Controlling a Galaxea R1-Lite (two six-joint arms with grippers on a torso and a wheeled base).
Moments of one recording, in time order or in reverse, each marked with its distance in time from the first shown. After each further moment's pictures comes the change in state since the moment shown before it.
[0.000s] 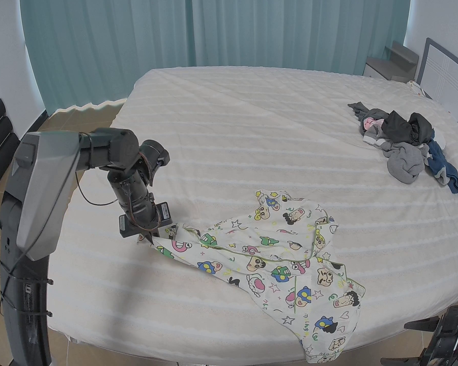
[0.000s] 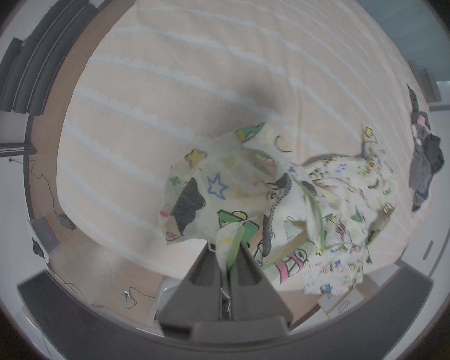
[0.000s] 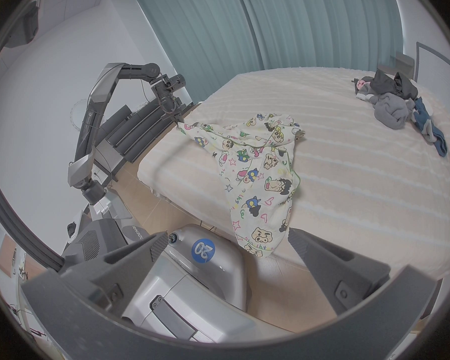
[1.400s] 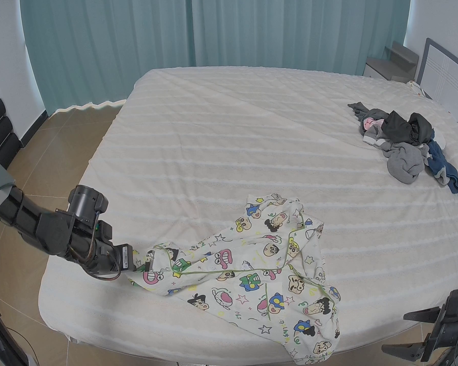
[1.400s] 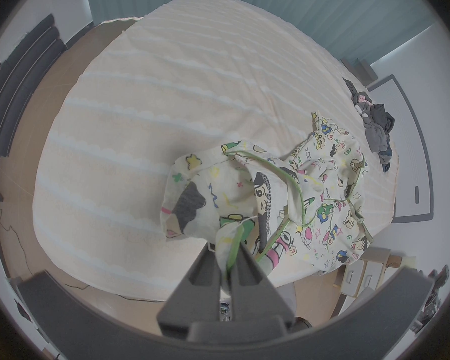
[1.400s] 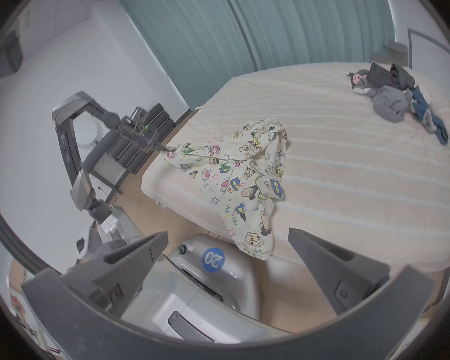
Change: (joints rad) left arm 0.127 -0.460 1.180 -1.059 -0.149 0.313; right arm 0.003 0.078 -0.088 -0.008 0.018 0.096
